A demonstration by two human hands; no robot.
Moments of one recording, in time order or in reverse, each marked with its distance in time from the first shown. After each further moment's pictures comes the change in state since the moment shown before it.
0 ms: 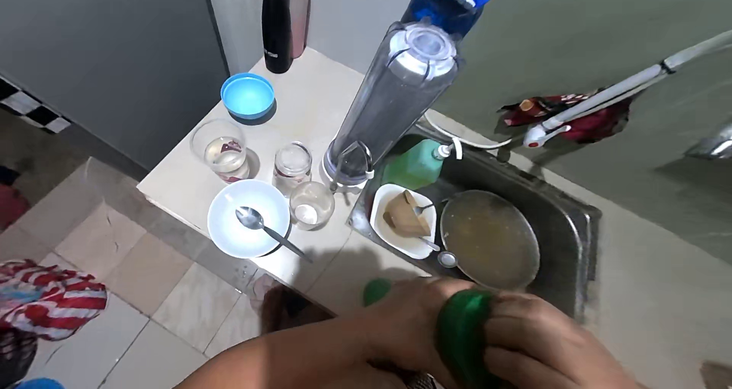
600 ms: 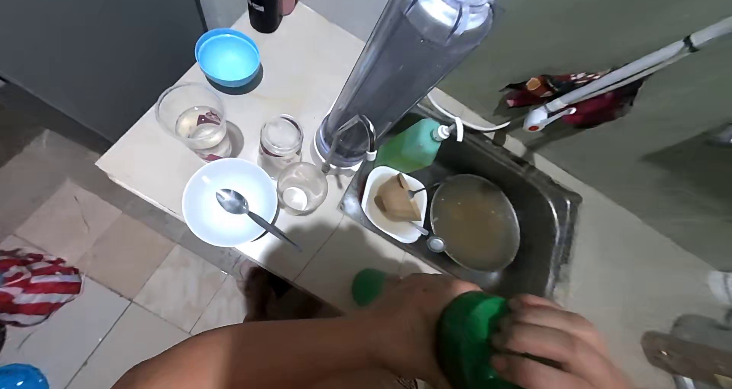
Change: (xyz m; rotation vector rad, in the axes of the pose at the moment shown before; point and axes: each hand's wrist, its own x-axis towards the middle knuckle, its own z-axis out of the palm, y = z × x) left_hand -0.008 0.003 0.008 -0.091 0.021 -0.070; right_hand -0.022 0.000 0.001 0.103 0.036 0.087
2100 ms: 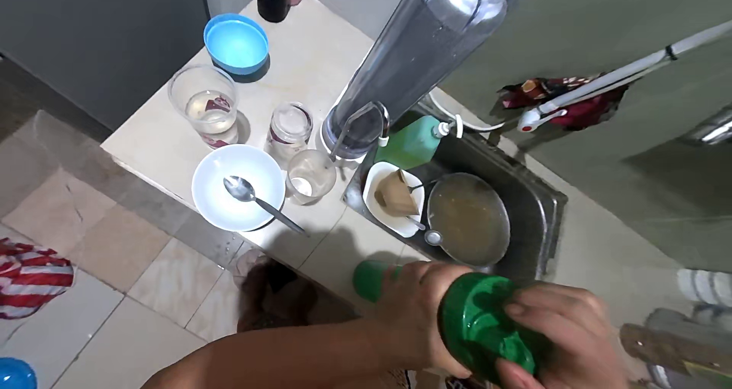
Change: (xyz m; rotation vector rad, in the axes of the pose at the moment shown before) left_hand -0.015 0.002 0.029 0.071 0.257 -0.062; right_hand 0.005 -0.030 0.016 -0.207 0.153 0.260
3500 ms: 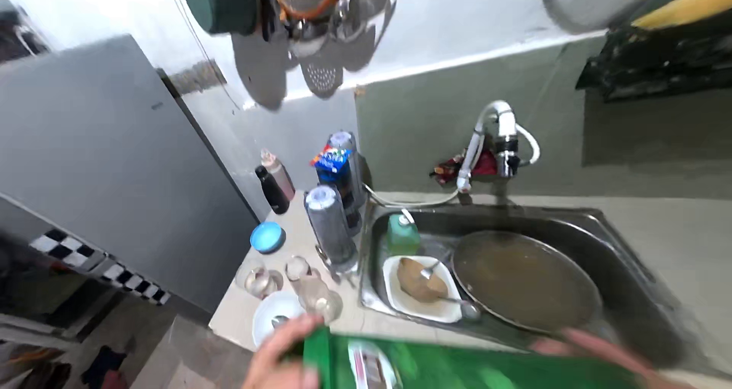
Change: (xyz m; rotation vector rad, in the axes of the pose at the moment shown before) left_hand -0.040 0.174 -0.114 0.419 0.209 0.556; right_hand -0.028 -0.017 -0.015 1.085 0.899 0.145
